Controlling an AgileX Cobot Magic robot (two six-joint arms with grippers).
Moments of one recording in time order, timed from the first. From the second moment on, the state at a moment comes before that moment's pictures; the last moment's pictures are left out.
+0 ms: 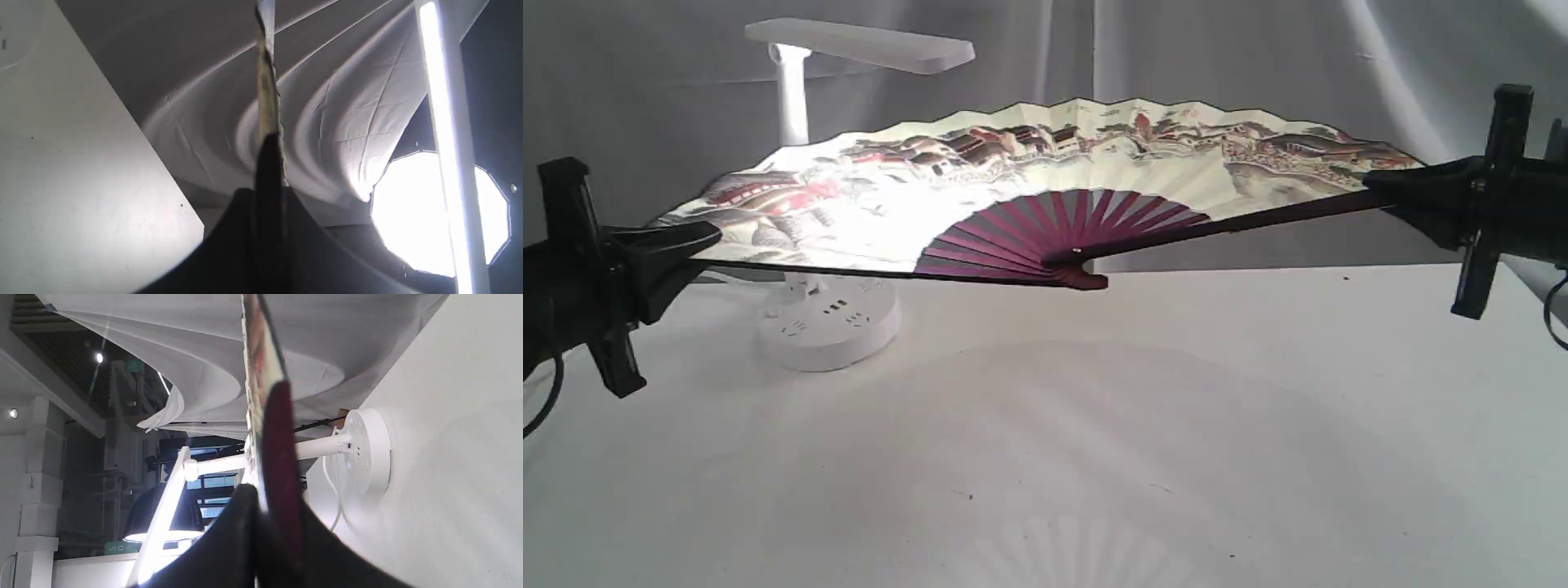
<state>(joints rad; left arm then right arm) 0.22 1.85 -0.90 1.00 -1.03 -2.12 -0.35 2.12 -1.44 1.69 1.23 -0.58</state>
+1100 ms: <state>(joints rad) 0.23 1.85 -0.90 1.16 -1.08 -2.12 -0.36 2.13 -1.35 1.70 1.26 -0.76</state>
